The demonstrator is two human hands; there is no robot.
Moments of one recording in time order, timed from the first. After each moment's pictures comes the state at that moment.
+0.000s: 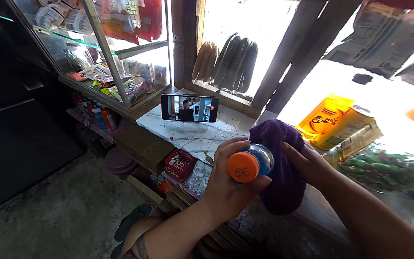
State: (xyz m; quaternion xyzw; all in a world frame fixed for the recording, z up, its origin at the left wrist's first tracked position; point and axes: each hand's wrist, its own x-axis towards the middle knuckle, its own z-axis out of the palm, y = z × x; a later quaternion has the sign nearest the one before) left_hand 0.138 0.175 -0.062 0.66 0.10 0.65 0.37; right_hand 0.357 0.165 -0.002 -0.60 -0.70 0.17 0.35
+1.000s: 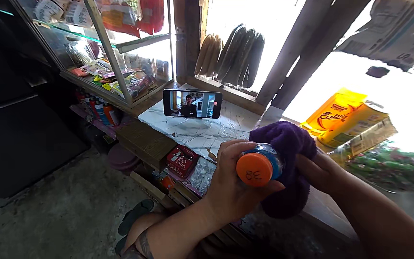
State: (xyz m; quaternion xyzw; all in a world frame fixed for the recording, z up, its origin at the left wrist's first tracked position) left_hand 0.139 0.173 -0.063 0.67 0.10 0.66 0.31; right_hand 0.367 0.163 -0.014 -0.42 -0.81 0.16 0.38
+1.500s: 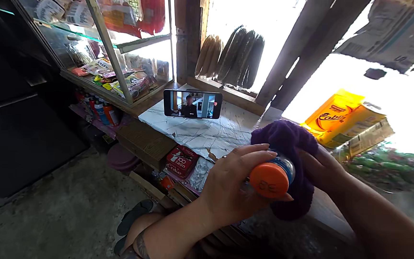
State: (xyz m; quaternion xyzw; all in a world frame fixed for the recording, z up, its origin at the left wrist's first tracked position) left_hand 0.126 0.170 -0.050 0.75 0.12 0.61 0.21; right_hand 0.361 0.159 -0.009 -0.48 -0.75 0.18 0.41
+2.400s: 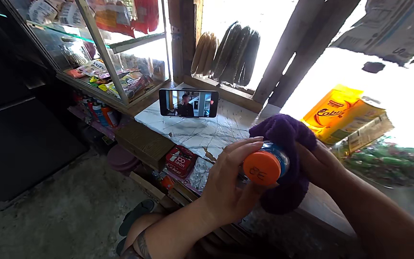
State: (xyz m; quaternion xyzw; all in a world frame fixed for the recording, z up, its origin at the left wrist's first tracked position) left_hand 0.136 0.173 -0.060 0.72 0.11 0.64 0.24; right_hand 0.354 0.159 -0.004 -0.47 -0.78 0.11 0.41
